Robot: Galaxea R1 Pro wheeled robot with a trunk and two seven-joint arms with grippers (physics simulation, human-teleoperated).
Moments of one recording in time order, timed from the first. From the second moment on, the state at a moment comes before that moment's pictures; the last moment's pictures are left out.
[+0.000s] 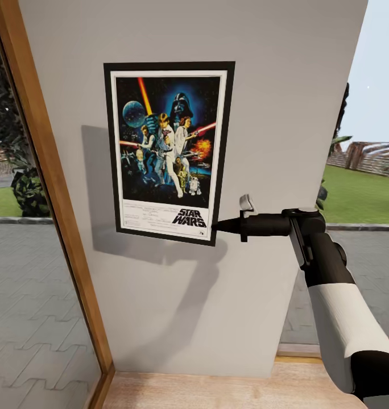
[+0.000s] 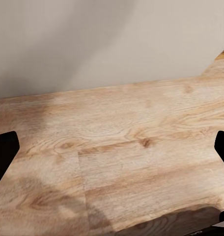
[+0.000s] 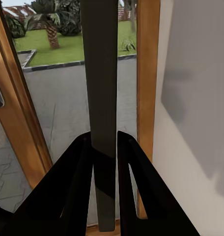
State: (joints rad) left arm 0.03 0.12 0.06 -0.68 -0.01 -0.22 -0.41; right arm -0.97 -0.07 -0.01 -1.21 0.09 0.69 1.46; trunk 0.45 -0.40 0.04
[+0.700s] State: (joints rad) left arm 0.03 0.12 0.06 -0.68 -0.01 -0.22 -0.41; right arm -0.97 -0.07 -0.01 -1.21 0.09 0.69 1.46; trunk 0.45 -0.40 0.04
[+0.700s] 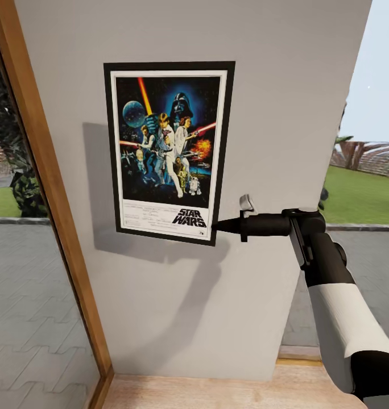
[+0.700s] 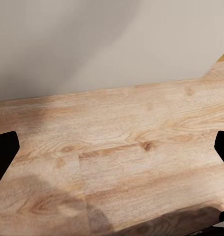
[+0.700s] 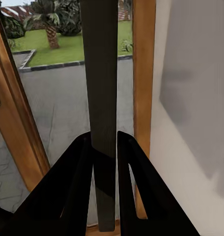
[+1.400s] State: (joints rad) left arm 0.03 0.12 0.06 -0.68 -0.01 -0.22 -0.41; right arm -0.97 -0.07 -0.01 -1.20 0.09 0.70 1.46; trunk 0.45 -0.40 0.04
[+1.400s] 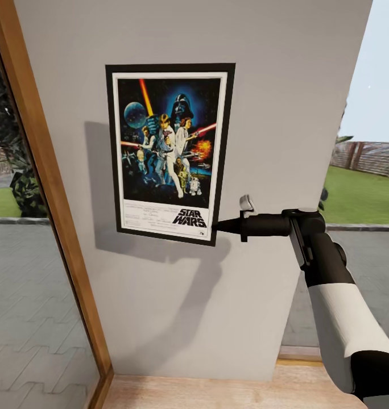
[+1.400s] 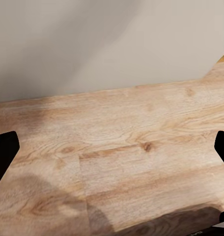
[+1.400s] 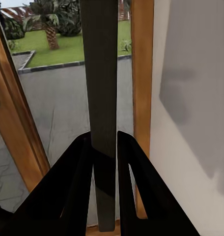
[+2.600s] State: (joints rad) left arm 0.03 0.12 0.06 -0.68 -0.01 -0.22 -0.41; right arm -0.97 -0.07 -0.01 -1.20 0.09 0.70 1.46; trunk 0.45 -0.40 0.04
